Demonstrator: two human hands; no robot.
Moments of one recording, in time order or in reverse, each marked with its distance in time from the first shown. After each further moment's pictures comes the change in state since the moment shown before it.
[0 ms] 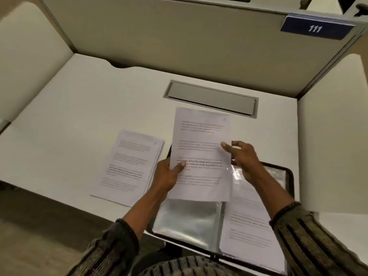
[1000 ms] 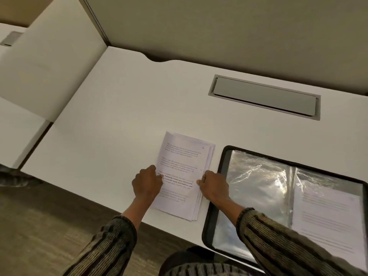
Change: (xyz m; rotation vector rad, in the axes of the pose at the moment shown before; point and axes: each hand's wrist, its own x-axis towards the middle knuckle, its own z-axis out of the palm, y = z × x) left_hand 0.072 -0.061 -0.262 1.209 0.243 -0.167; right_hand -0.001 0.110 0.293 -1.028 -0.130 -0.092
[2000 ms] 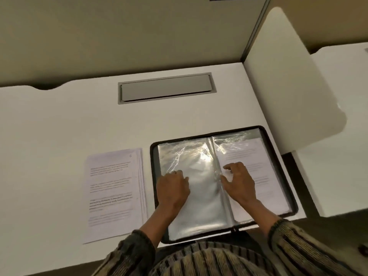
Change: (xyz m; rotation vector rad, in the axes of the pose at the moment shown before) left_hand -0.131 0.230 0.066 0.187 -0.017 0.750; right_hand -0.127 0.249 -0.081 0.189 0.577 0.251
